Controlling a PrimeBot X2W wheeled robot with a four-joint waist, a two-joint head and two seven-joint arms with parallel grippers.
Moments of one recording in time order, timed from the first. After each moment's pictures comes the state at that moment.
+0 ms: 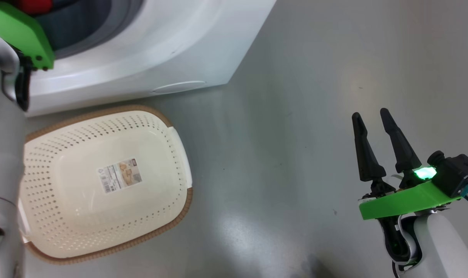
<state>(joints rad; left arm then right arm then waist) -1.37 0.22 -0.13 1.30 -0.17 -0.08 -0.14 -0.25 -0.07 0.08 0.15 0.49 0.12 -0.26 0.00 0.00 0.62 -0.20</state>
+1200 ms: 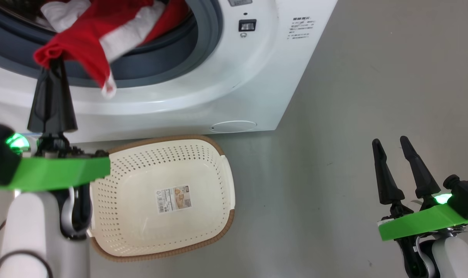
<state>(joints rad) -0.54 0.03 0.11 0.13 -0.22 -0.12 -0.26 -0.14 -0.13 0.02 0.16 0.49 0.12 -0.26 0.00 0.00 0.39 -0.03</state>
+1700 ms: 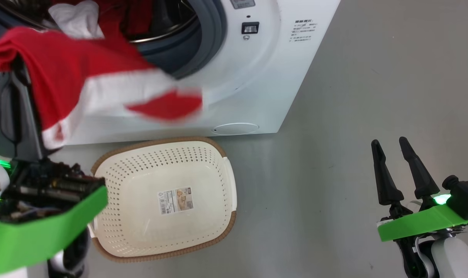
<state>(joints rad) -0.43 0.03 0.06 -0.31 -0.27 -0.09 -0.26 -0.14 -0.13 0.03 0.16 0.49 0.12 -0.26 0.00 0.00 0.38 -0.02</state>
